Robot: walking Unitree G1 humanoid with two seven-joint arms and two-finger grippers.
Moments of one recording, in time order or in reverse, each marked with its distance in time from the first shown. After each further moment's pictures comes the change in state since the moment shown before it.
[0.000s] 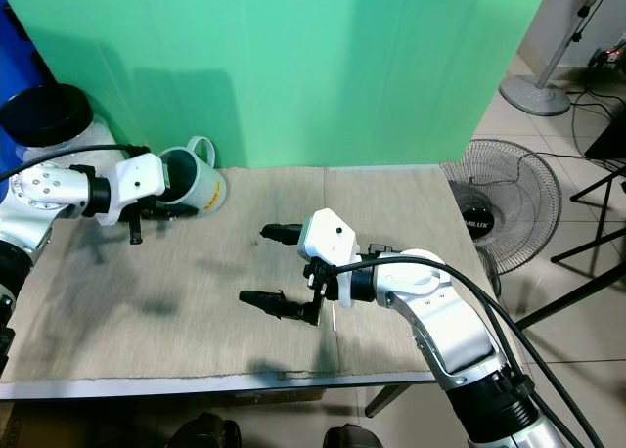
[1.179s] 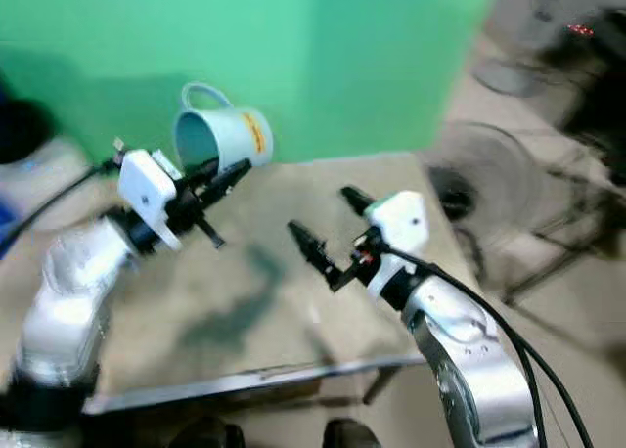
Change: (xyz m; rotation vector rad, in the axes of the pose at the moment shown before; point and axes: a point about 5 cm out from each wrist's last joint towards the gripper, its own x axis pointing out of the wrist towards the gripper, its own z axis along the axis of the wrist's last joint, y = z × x) left arm 0.009 -0.085 0.107 -0.259 -0.626 0.558; right arm -0.044 0.010 0.016 0.219 -0.162 -0.701
